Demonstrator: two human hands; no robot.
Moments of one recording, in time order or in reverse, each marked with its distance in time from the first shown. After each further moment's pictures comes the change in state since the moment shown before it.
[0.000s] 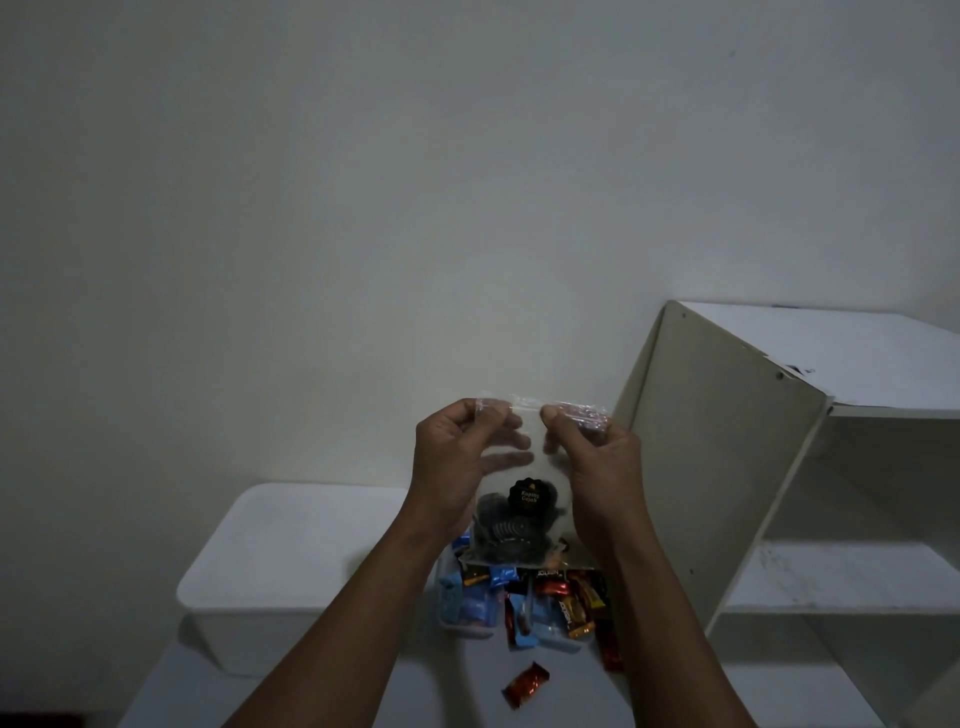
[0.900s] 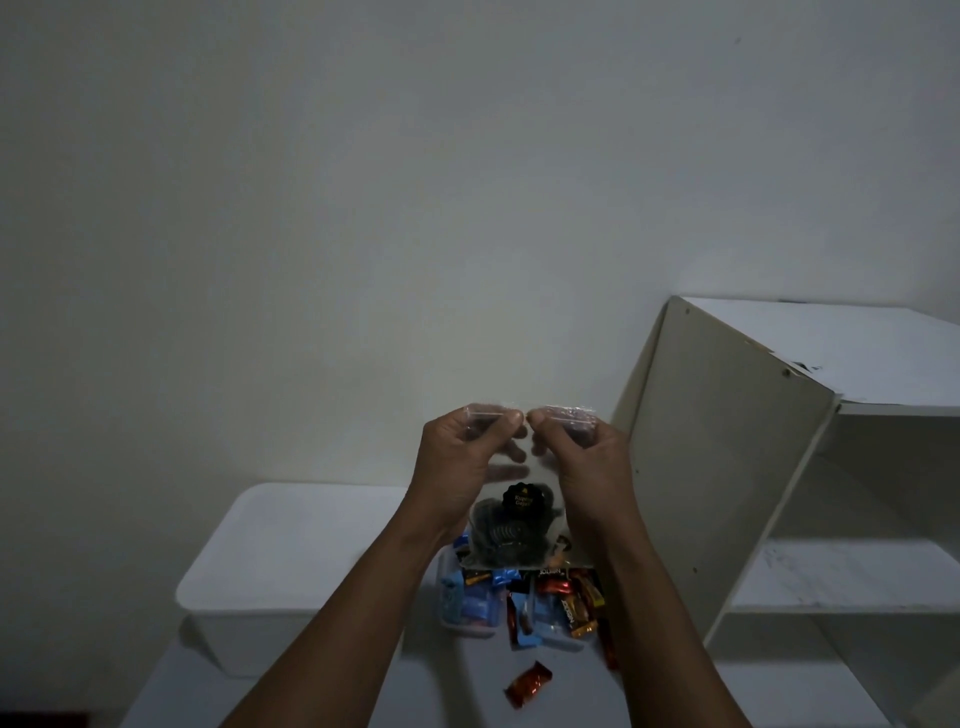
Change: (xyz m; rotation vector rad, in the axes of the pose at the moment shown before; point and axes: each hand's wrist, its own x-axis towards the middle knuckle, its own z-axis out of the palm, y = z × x) left_hand 0.004 -0.005 -0.005 0.132 -0.071 -0.032; right_hand 0.003 0.004 0.004 -0.022 -0.044 -0.007
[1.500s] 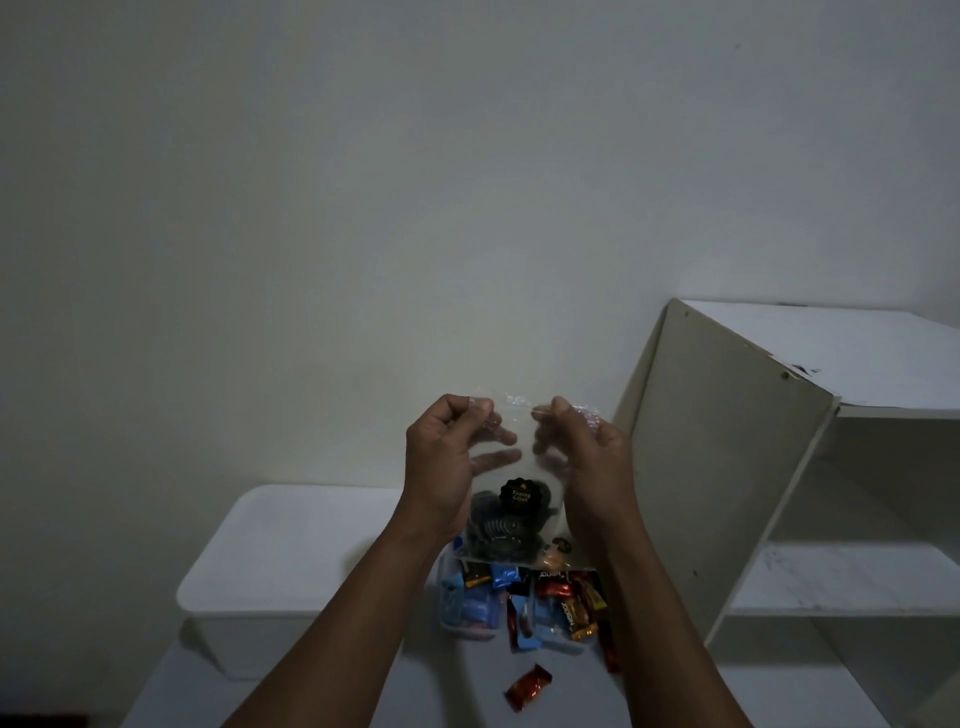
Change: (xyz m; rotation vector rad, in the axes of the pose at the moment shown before) left_hand 0.004 0.002 0.001 -0.184 0.134 0.032; right_hand 0.000 -0.002 0.001 0.067 0.017 0.036
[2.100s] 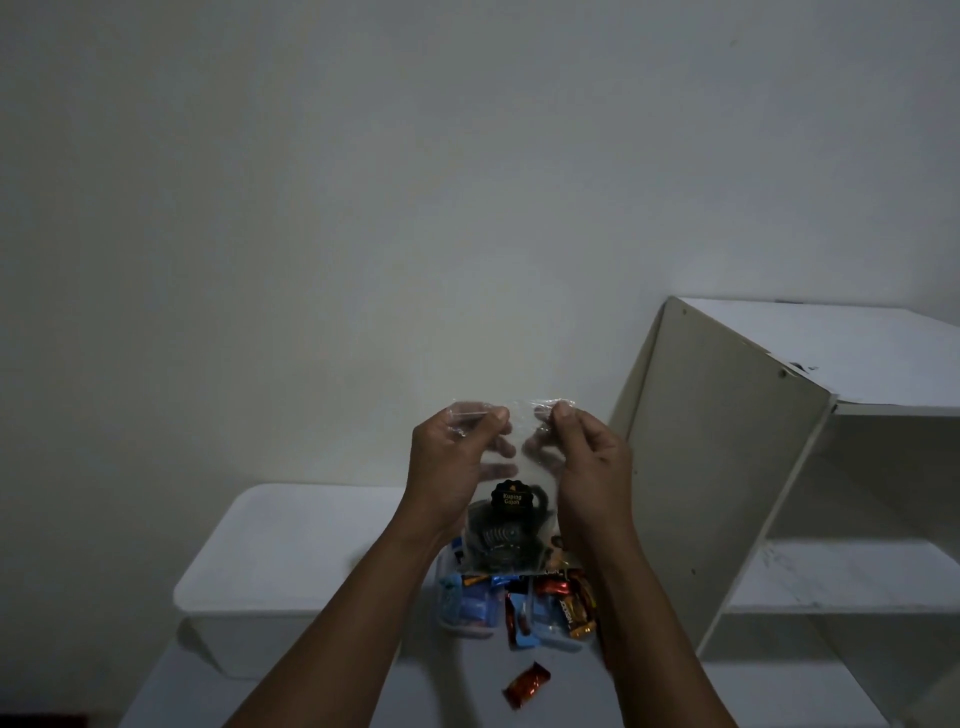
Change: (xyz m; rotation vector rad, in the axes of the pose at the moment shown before) left_hand -0.001 -0.005 -0.001 0.123 0.017 -0.044; right_hand 0.000 0.013 0.003 0.045 0.094 -0.058
